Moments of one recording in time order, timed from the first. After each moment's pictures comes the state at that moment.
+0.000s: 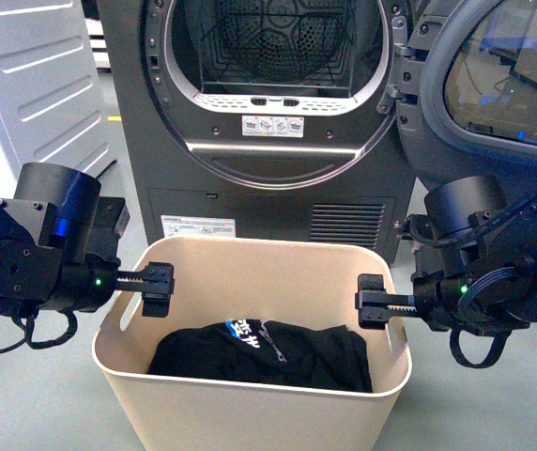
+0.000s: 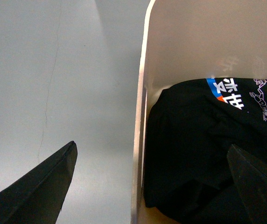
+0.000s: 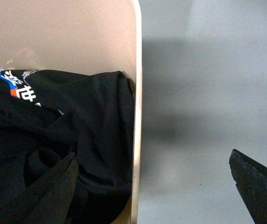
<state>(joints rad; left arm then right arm) -0.09 2.34 1.19 0.42 -0.12 -0.01 0.19 2.35 1.23 0.26 0.08 0.21</state>
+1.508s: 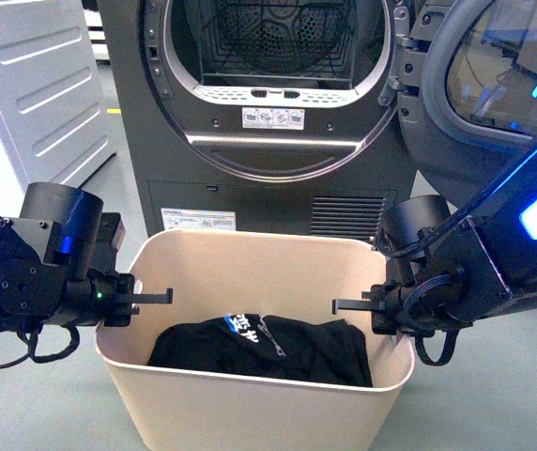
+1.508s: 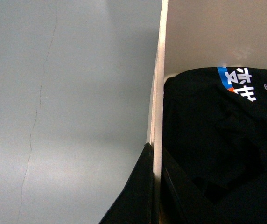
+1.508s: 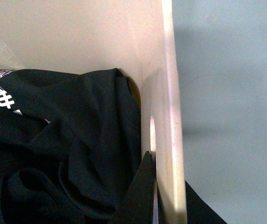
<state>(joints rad) -0.09 2.40 1.19 0.43 -0.13 -0.06 0.23 2.53 1.41 0.20 0.15 0.24</state>
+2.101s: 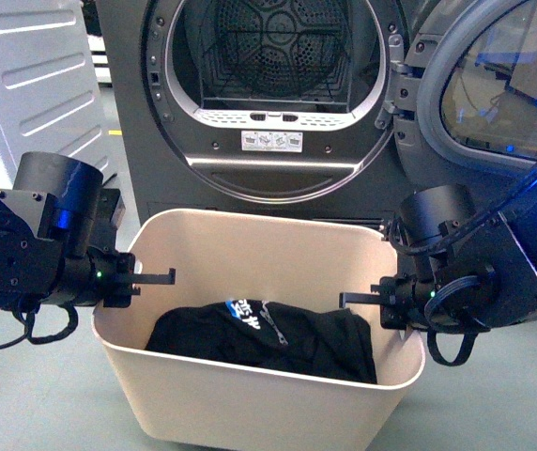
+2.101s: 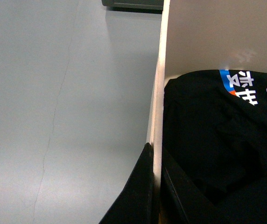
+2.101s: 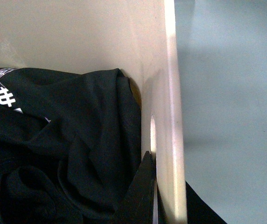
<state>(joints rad) -0.11 2.28 1.19 0.40 -0.17 -0.06 0.23 2.40 1.32 0.28 0.14 0.23</state>
